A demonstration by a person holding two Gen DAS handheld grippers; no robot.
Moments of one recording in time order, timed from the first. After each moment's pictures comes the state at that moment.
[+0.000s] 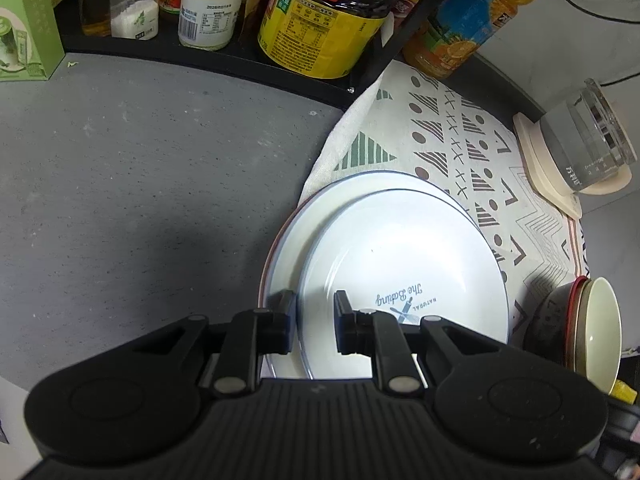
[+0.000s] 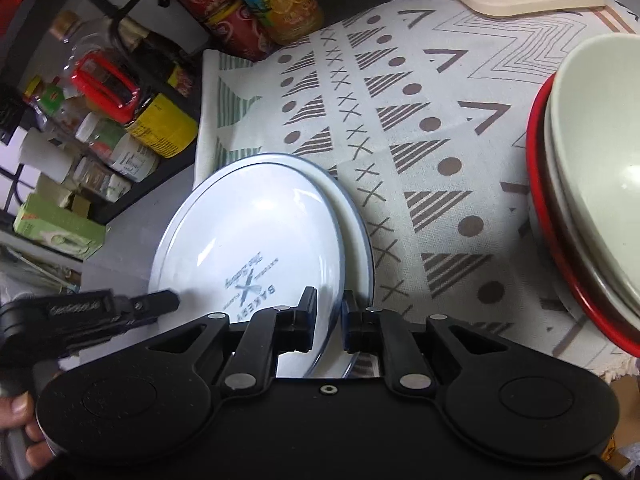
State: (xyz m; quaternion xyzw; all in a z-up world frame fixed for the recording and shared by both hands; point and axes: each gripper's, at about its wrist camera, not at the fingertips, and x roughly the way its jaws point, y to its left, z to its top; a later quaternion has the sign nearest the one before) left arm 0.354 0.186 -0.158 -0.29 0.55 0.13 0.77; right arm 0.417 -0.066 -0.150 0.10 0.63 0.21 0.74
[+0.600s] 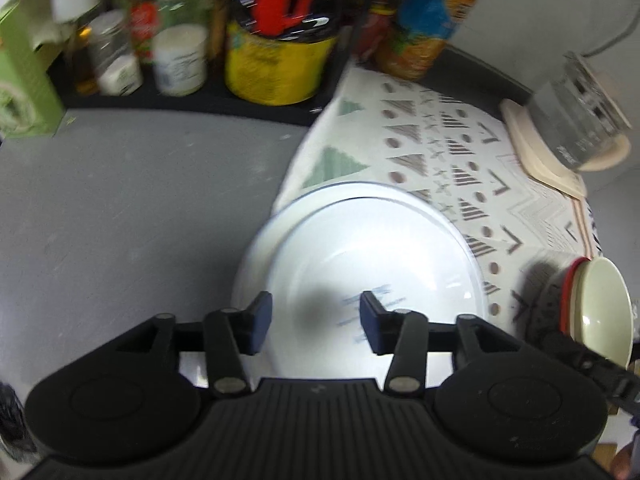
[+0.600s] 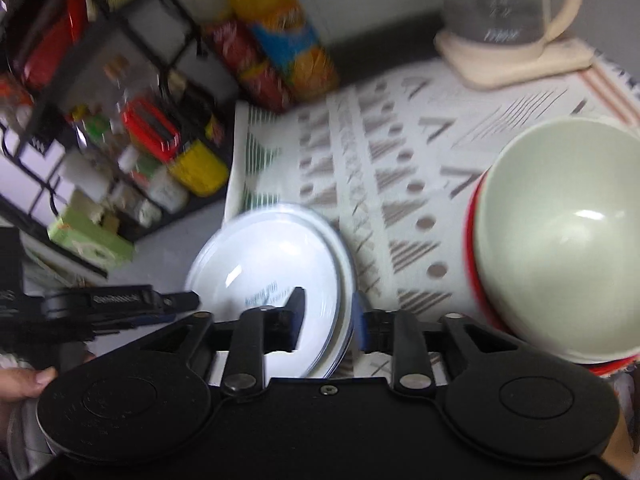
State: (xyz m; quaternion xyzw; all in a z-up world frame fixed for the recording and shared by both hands) left arm 0.375 0.146 -0.121 -0.21 0.55 0.14 0.79; right arm 0.417 -0.108 -0.087 0.10 0.56 0.24 0.78
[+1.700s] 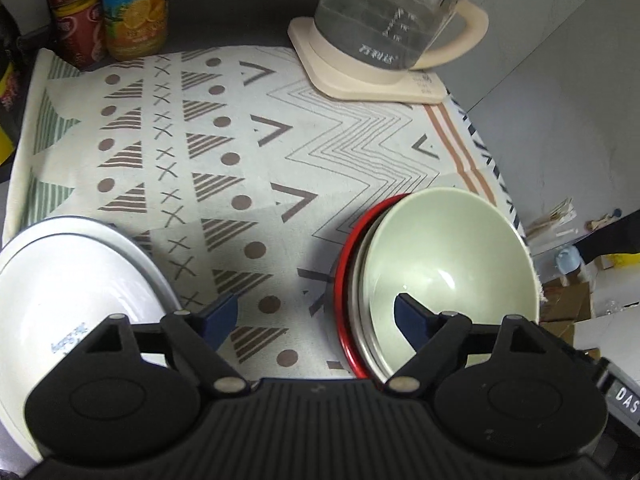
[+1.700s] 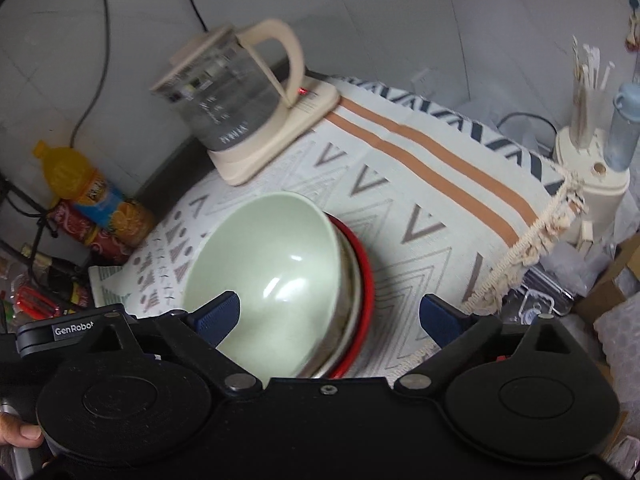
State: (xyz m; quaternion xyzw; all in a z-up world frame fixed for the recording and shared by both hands) left arm 0.481 -0.036 -0.138 -0.15 0.59 -0.04 0.79; right arm 0.408 -0.280 -0.103 0.21 0.51 0.00 0.83
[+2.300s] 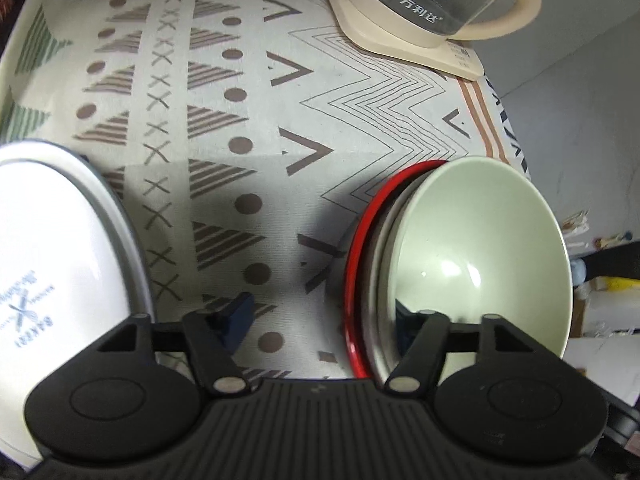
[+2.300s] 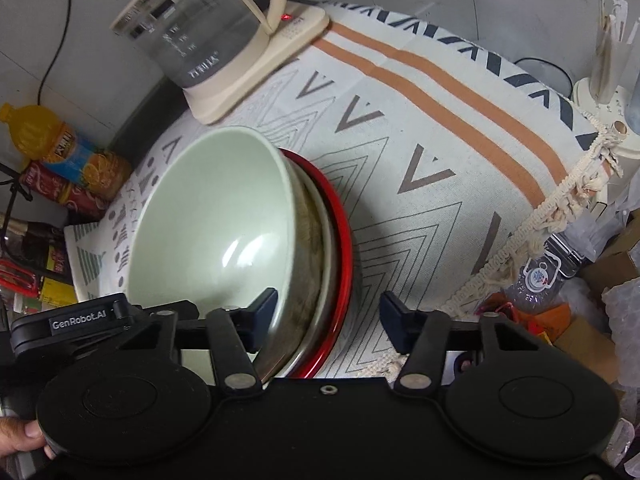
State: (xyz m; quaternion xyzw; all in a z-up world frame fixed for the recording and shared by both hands) left arm 0.482 -0.038 -0.184 -0.21 0.63 -0.01 0.75; right arm 0.438 -0.281 -0.151 0.21 0.60 0.03 0.77
